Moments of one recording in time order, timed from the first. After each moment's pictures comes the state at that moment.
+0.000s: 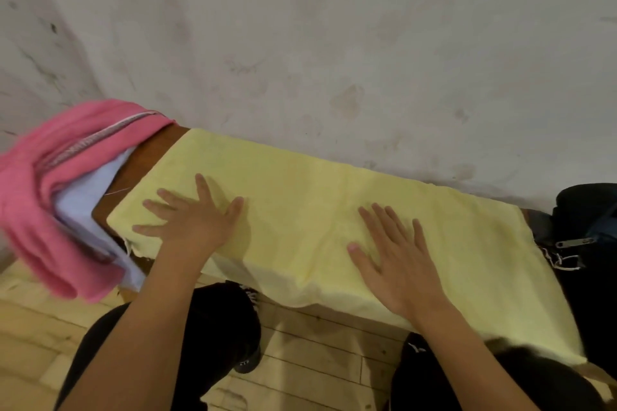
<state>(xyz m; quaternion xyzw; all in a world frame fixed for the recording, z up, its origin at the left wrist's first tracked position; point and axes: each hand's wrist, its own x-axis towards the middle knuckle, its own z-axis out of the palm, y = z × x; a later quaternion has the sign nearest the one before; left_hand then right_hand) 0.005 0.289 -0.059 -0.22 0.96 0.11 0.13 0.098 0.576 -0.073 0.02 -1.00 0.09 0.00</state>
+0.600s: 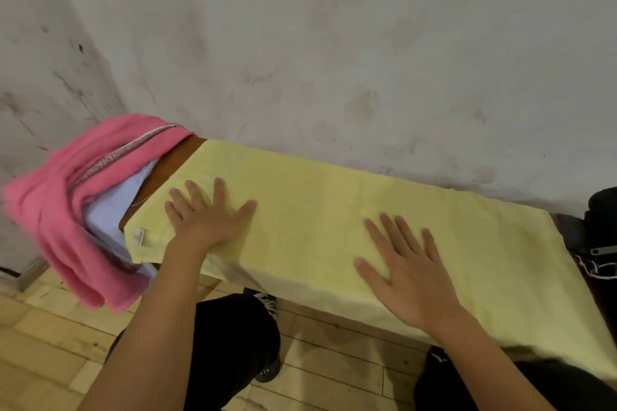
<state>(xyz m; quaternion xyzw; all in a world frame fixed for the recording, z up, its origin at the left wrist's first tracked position) -0.017 0.257 -0.062 -0.12 0.97 0.11 0.16 0.097 0.566 -0.075 0.04 -1.00 0.05 -0.05</state>
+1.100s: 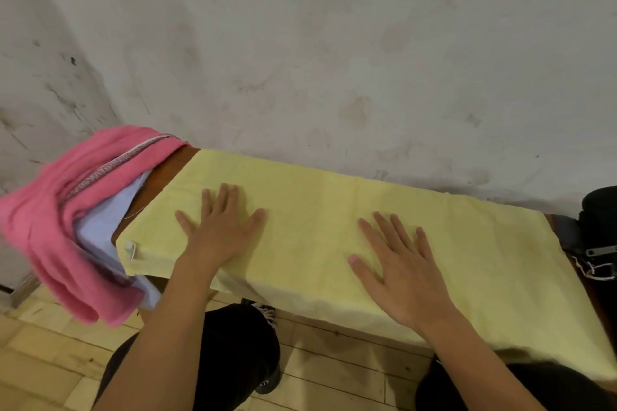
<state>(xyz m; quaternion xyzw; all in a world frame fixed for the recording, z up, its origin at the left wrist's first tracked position) -0.018 0.276 -0.072 -0.04 0.99 0.13 0.09 0.089 0.561 -0.071 0.03 -1.00 0.07 -0.02</state>
